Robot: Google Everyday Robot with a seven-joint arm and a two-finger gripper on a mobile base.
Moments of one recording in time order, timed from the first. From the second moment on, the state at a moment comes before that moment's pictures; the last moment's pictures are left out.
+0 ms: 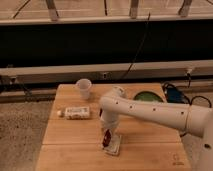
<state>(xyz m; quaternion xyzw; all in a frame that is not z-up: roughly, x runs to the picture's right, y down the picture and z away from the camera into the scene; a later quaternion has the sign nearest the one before) 0.009 0.226 0.766 -0.28 -0.29 -0.54 0.74</state>
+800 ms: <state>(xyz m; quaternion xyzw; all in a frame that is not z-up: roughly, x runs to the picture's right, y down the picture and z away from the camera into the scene) 0.015 0.227 0.764 -0.29 -0.29 -0.53 0.74</state>
